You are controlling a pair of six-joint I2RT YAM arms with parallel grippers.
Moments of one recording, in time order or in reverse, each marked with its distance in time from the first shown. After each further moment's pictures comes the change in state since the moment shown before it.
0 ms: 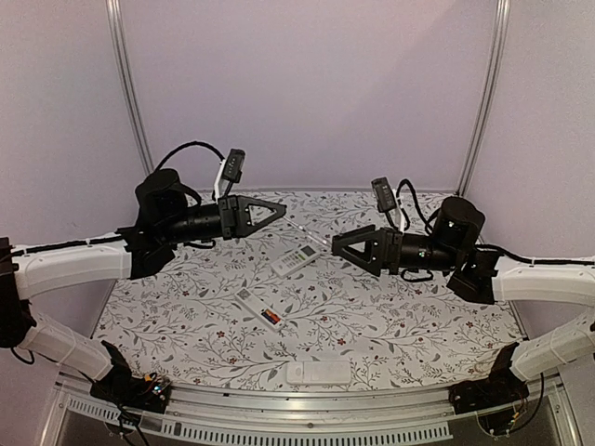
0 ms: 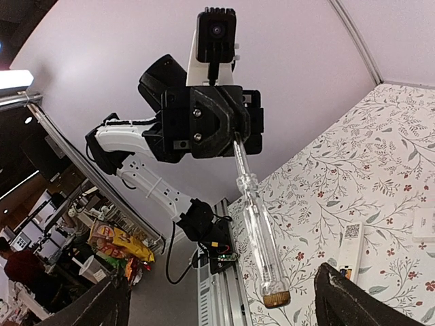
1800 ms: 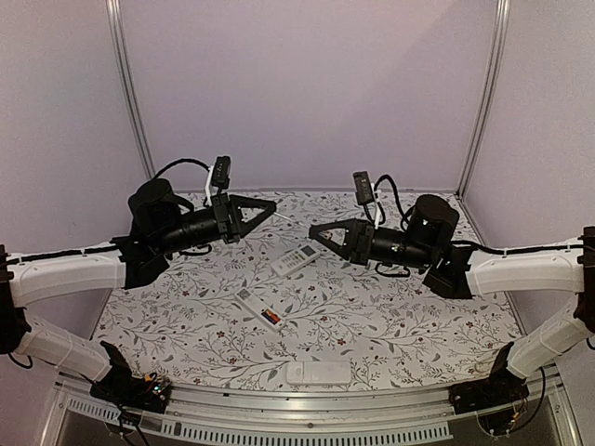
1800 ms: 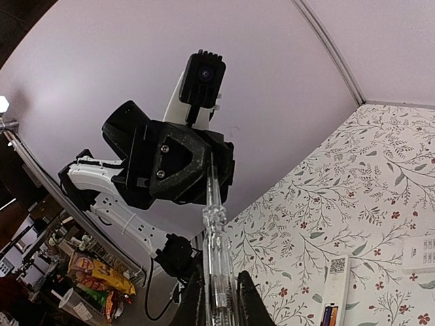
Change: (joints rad) left arm -0.008 -0.055 -0.087 0.080 -0.198 -0.266; right arm 0.060 0.169 0.092 0.121 0.173 0.008
